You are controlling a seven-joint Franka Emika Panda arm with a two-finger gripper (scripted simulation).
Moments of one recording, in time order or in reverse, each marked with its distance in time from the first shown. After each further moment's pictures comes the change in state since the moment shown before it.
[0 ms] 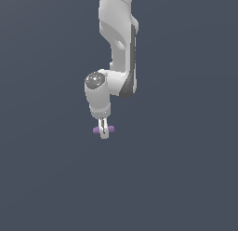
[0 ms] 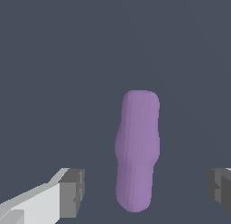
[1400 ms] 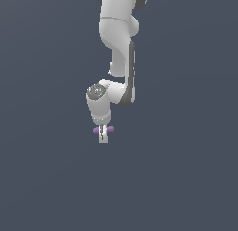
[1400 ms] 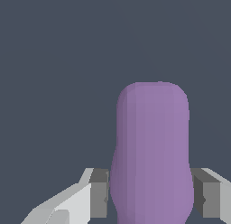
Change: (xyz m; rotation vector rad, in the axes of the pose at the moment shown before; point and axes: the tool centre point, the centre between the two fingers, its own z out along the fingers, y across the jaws) arm 0.004 0.003 0.053 0.002 0.004 0.077
